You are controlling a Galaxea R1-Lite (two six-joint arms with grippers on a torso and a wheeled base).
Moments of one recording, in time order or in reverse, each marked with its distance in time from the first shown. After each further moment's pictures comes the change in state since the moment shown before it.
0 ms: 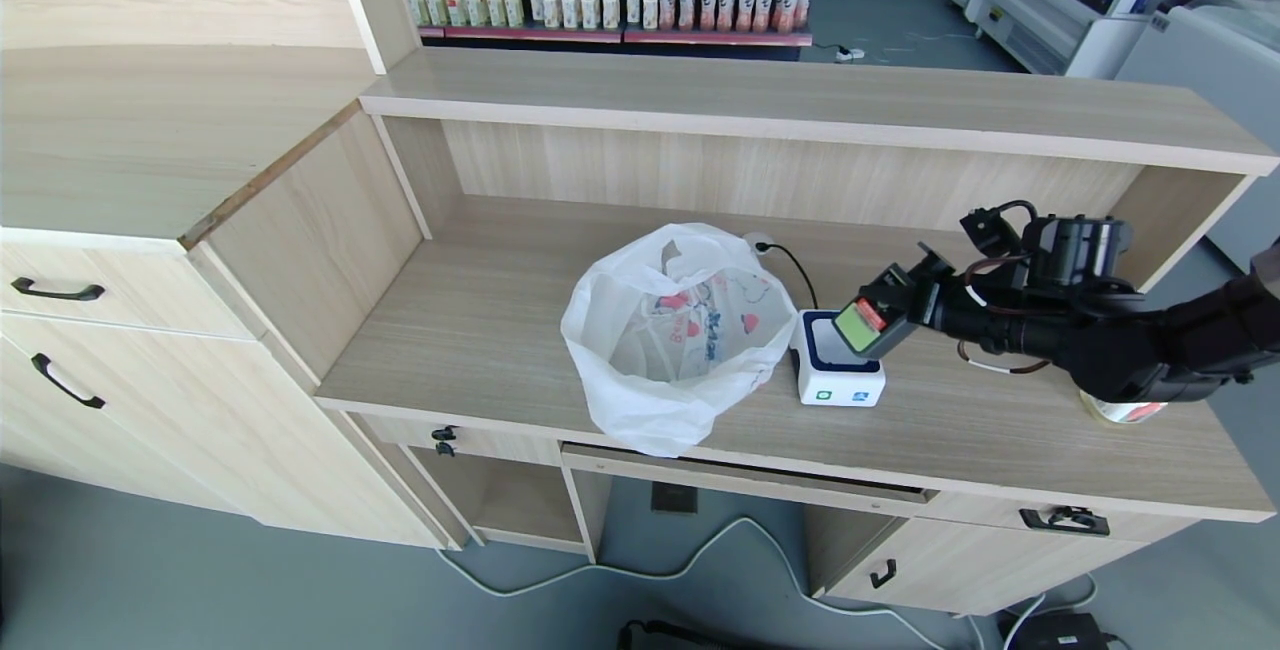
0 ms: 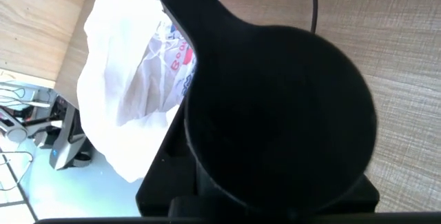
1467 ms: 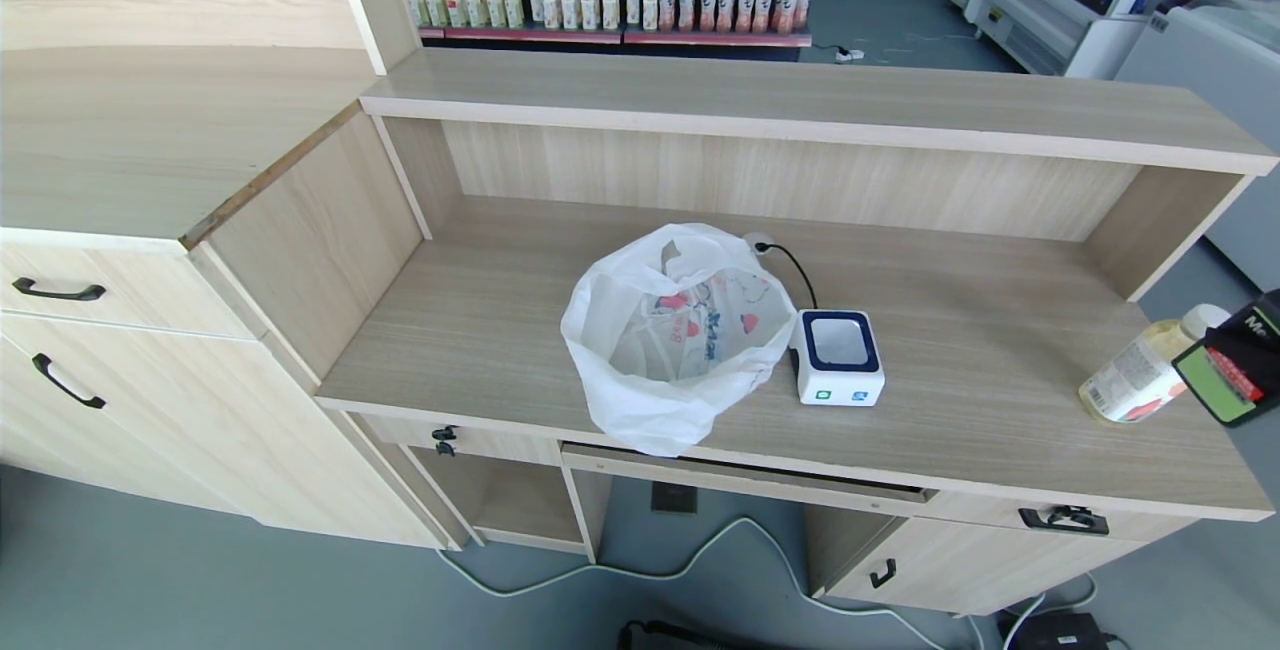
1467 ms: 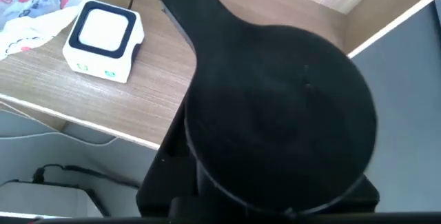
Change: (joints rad) left arm 0.000 0.000 0.000 0.000 0.000 0.000; right arm -0.460 -0.845 0.618 0.129 -0.098 -0.702
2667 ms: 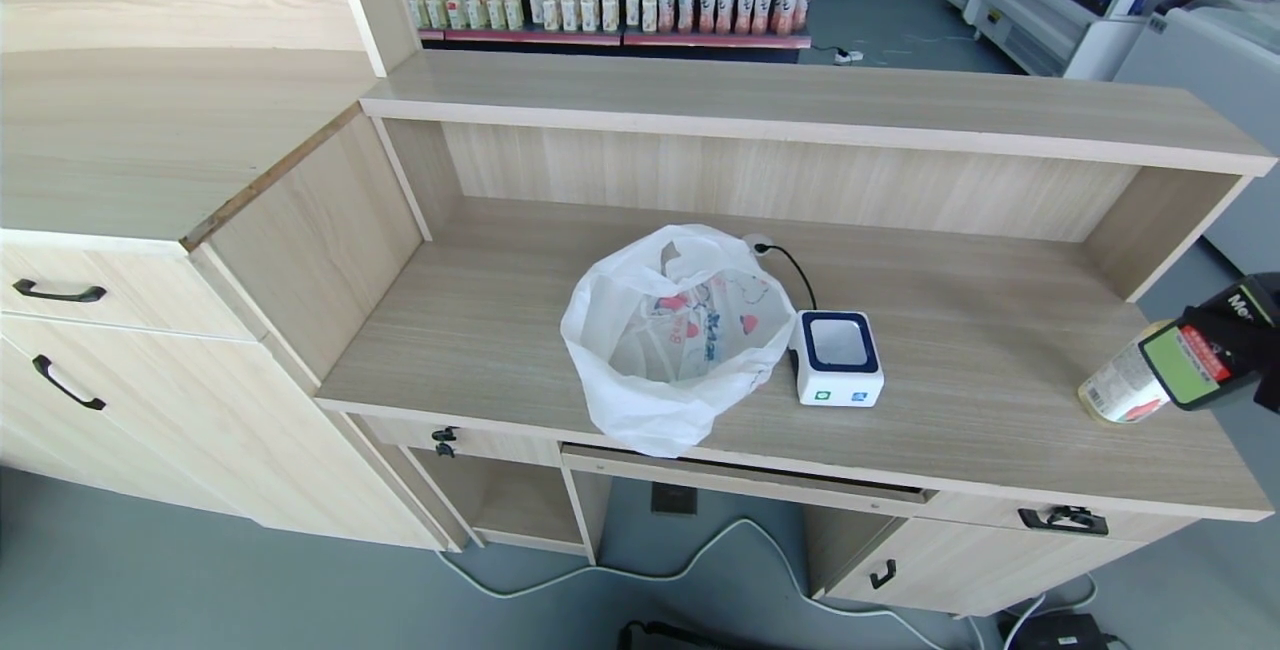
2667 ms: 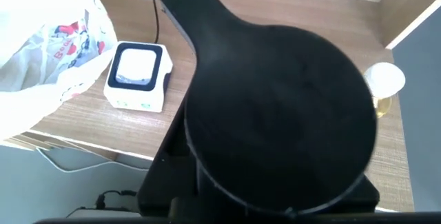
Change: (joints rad) left arm 0.000 0.000 0.000 0.000 -0.005 0.001; right arm 0.046 0.046 0.006 -0.099 0.000 0.254
